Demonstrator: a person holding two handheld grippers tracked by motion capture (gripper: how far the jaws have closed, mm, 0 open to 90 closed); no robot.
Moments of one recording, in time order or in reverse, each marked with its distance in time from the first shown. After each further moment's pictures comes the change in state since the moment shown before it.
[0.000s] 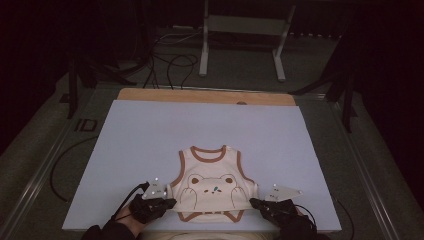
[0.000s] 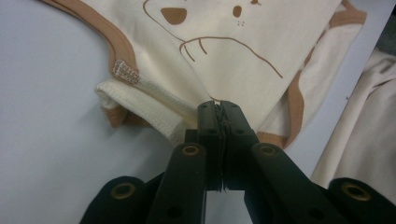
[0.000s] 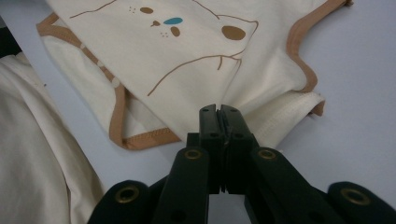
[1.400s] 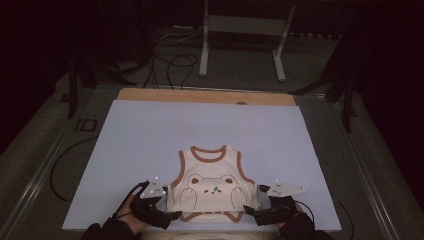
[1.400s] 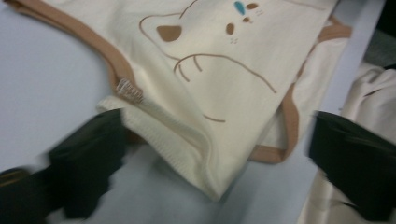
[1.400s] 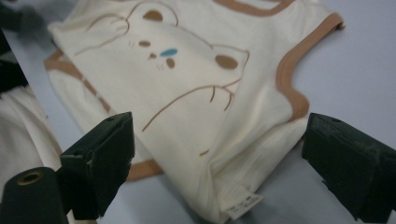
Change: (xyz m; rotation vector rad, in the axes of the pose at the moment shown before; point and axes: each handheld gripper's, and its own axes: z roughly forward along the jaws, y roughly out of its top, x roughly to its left) left arm 0.005 0.001 0.000 -0.067 -0.036 0.009; right arm -0.012 0.001 0.005 -0.110 0.031 0.052
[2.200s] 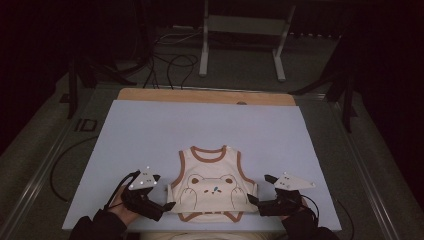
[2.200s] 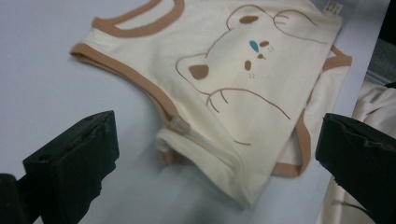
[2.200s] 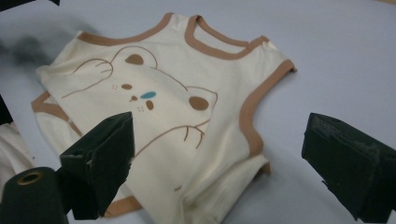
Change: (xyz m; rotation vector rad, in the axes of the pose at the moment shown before) left arm 0.018 0.018 -0.028 -0.062 0.035 0.043; right arm -0.007 0.023 -0.015 -0.086 -0.070 -0.007
